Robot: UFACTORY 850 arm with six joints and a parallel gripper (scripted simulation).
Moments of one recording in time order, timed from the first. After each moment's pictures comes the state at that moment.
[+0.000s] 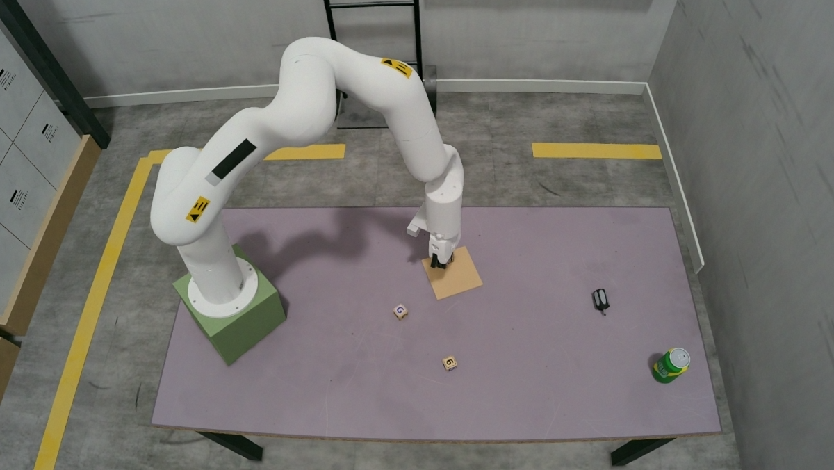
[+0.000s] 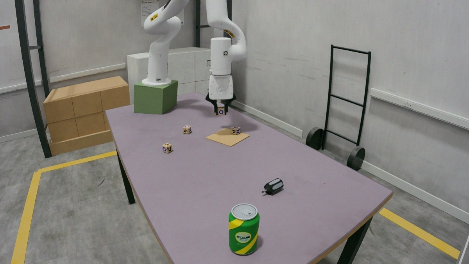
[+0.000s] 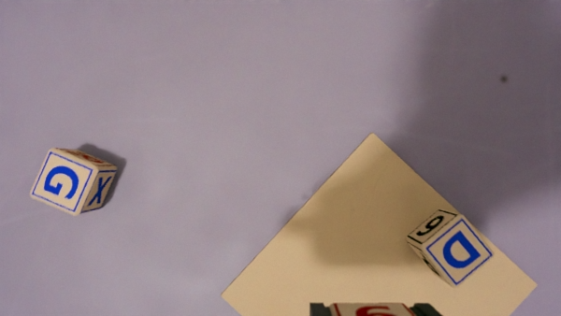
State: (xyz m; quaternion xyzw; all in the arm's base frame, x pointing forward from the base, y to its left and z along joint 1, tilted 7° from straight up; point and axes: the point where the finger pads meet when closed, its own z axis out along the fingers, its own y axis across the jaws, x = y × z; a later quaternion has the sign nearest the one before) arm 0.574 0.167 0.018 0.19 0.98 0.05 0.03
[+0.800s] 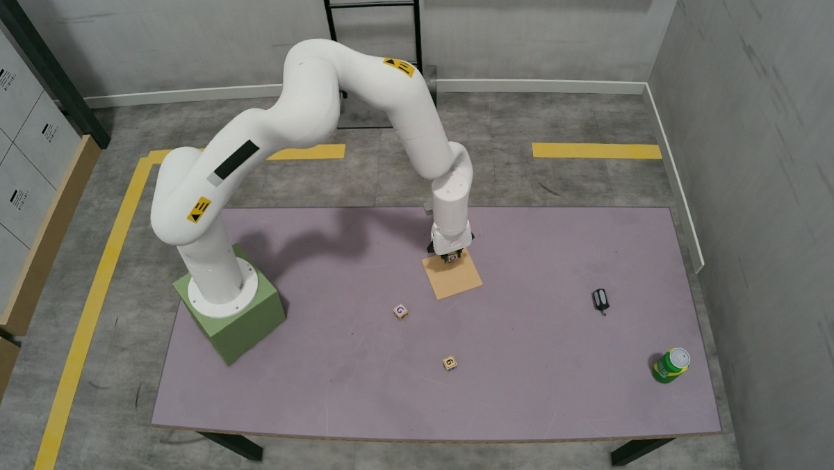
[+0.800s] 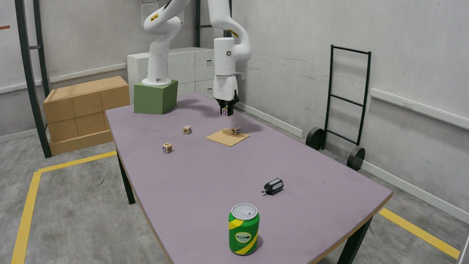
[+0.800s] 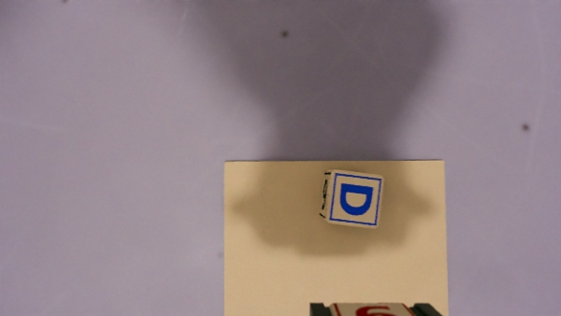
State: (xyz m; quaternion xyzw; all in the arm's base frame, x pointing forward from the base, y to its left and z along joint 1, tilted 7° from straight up) arm 0.592 0.185 0.021 0.54 0.84 0.08 0.00
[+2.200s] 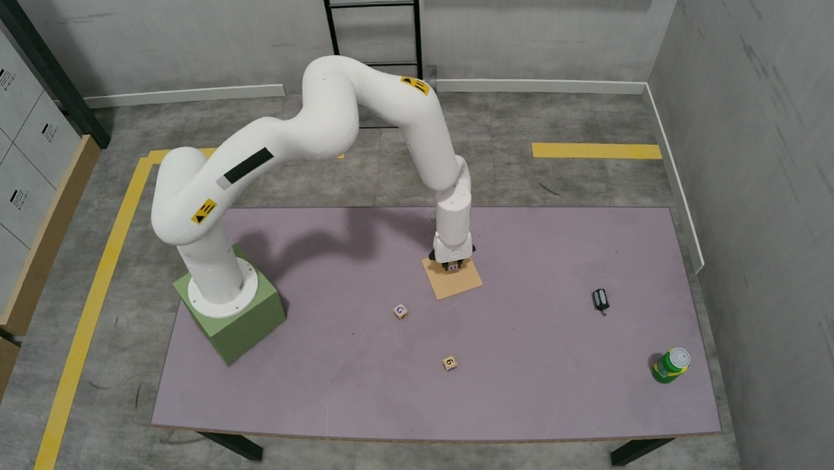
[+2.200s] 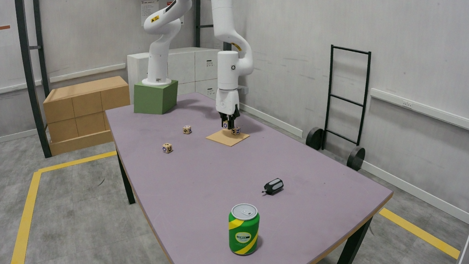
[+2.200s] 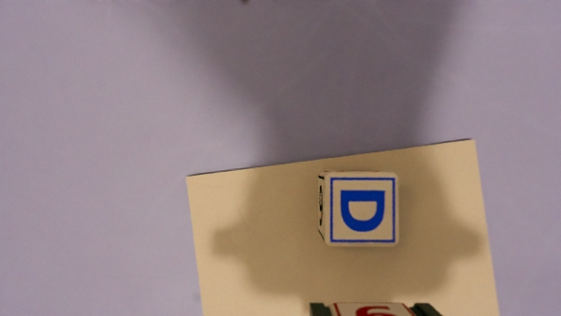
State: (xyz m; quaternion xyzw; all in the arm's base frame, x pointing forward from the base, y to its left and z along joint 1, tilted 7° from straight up) arm 0.600 0.194 -0.038 0.59 0.81 0.06 0.01
